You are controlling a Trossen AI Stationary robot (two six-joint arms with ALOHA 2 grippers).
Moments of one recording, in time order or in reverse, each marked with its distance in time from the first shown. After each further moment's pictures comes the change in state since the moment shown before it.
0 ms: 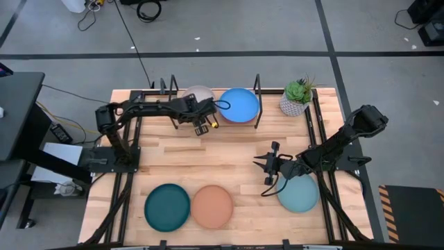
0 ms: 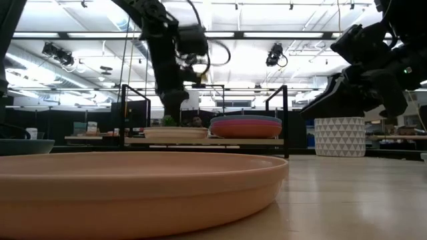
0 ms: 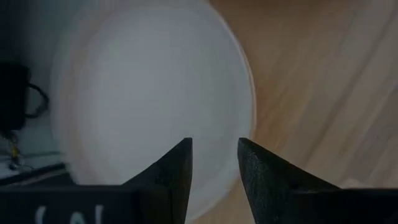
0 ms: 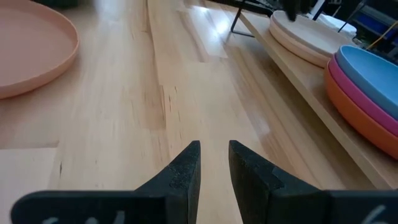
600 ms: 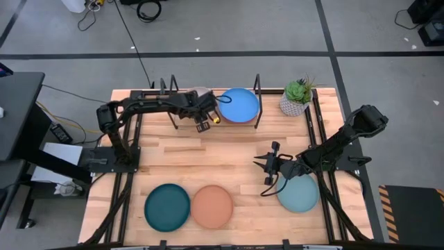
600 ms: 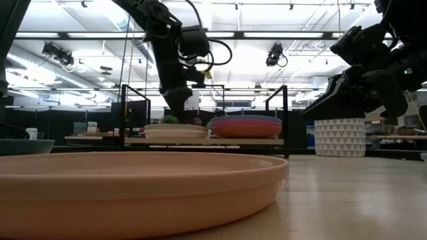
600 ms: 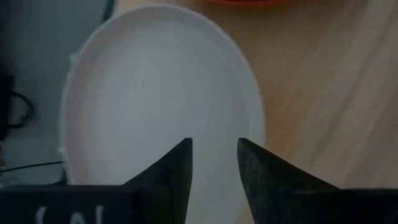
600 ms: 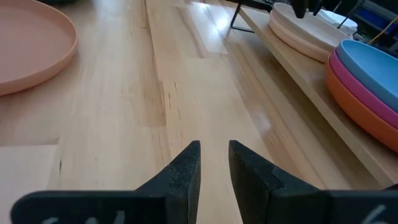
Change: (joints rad) left arm 0.052 0.023 0.052 -0.005 0.066 0.060; right arm 0.000 0.000 0.000 -0.015 0.000 0.022
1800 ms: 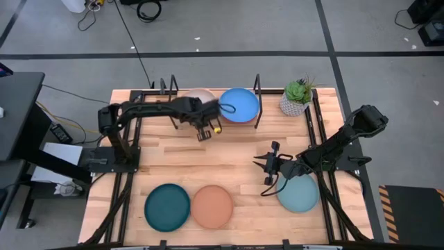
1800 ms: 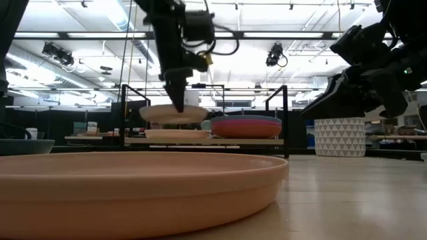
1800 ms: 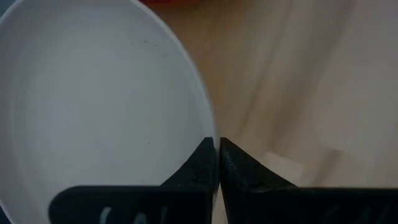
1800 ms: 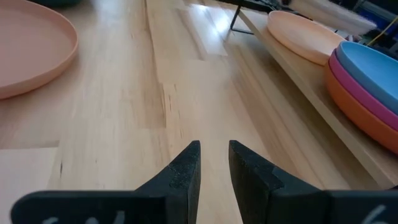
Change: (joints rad) left arm -0.090 0.000 0.105 -0.194 0.101 -0.089; right arm -0.001 0.000 0.000 0.008 0.000 -0.003
